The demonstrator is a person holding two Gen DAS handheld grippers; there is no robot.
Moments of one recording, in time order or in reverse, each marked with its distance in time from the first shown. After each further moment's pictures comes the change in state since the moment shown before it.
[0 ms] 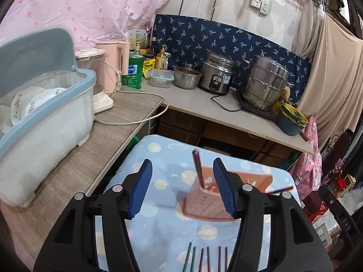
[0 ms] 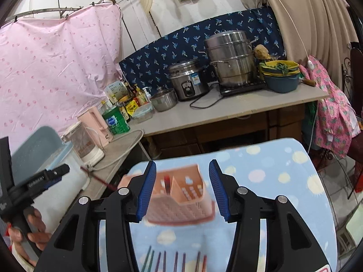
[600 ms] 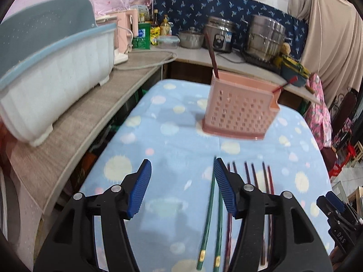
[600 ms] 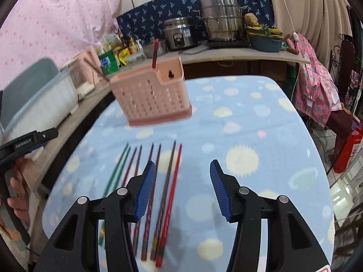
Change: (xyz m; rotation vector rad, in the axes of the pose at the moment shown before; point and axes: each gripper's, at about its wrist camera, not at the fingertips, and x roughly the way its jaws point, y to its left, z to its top) left arm -0.046 0.023 -0.151 0.098 0.160 0.064; right arm -0.064 -0.007 -0.171 -0.127 0.226 -0.118
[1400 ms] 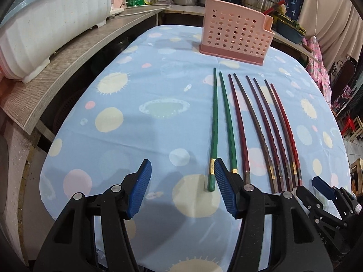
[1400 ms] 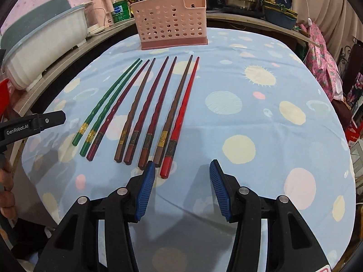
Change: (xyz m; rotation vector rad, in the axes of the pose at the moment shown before) left arm 0.003 -0.001 -0.120 0.040 0.203 -0.014; right arm 0.012 0.029 -0.107 -0.118 0.171 -0.036
